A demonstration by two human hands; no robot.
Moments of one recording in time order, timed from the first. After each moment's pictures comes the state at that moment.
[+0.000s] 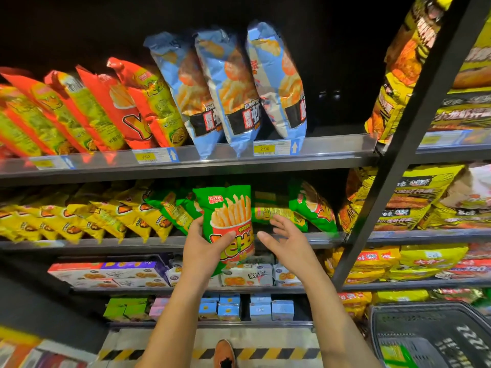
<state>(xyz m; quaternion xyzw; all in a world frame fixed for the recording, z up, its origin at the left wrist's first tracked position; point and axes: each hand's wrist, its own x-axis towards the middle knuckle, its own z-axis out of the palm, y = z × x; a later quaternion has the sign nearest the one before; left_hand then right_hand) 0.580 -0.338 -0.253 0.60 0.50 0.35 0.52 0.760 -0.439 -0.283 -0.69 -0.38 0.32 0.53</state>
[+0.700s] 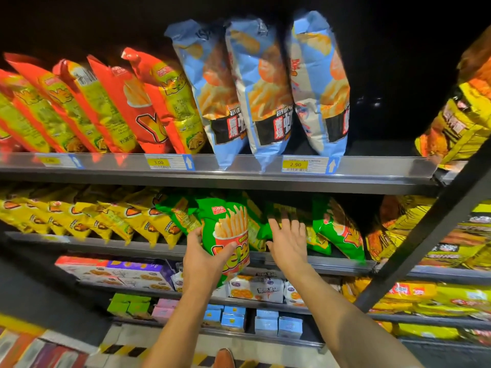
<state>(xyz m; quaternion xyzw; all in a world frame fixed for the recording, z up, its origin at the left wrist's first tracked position) 0.581 -0.286 -0.282 0.60 0.59 0.34 0.42 0.782 -0.308 -0.346 -0.84 -0.53 -0.02 0.06</state>
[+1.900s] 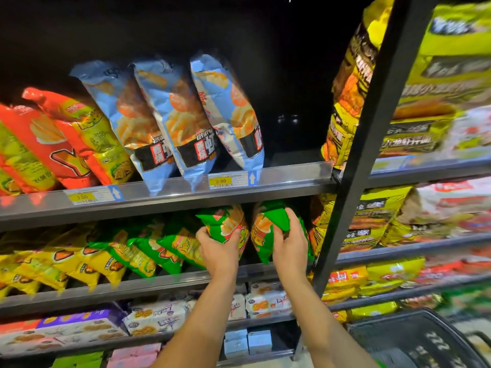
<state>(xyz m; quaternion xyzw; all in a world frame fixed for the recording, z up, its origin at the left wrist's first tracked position) 0.748 -0.306 -0.303 0.55 0.56 0.42 0.45 0.841 -0.411 -0.292 -0.77 -0.25 0.02 0.59</state>
